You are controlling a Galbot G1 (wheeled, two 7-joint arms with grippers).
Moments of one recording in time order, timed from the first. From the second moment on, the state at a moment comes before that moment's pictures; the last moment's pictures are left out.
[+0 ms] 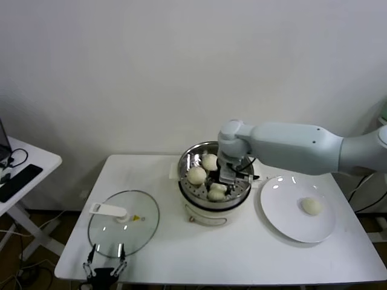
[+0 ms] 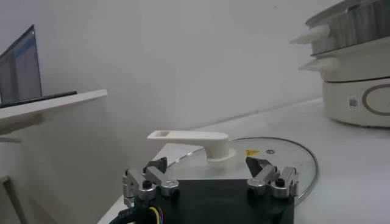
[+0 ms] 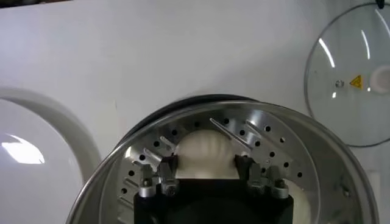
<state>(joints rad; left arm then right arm) 1.69 -1.61 -0.72 -1.67 0.21 -0.43 -0.05 0.58 1.11 -1.45 1.38 -0.10 0.42 -1.02</state>
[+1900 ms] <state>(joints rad) 1.71 -1.60 -0.72 -1.66 0.24 -0.44 -0.05 0.49 0.66 -1.49 1.02 0.15 0.11 -1.07</state>
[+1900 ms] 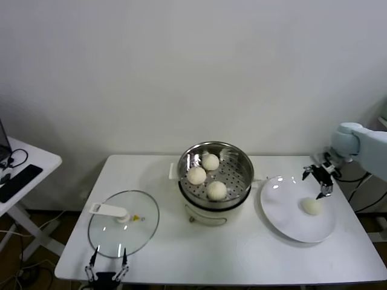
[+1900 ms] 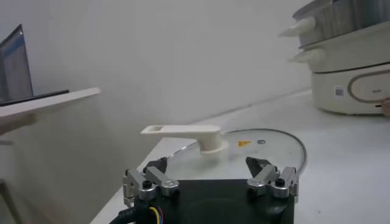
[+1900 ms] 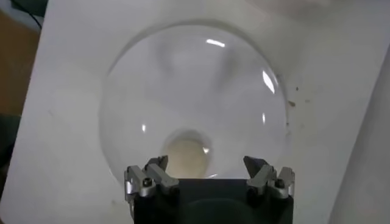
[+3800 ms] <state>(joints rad) 1.71 -1.59 -0.72 -1.66 0.25 -0.44 -0.05 0.69 0.69 -1.60 1.13 0.29 0.01 -1.09</state>
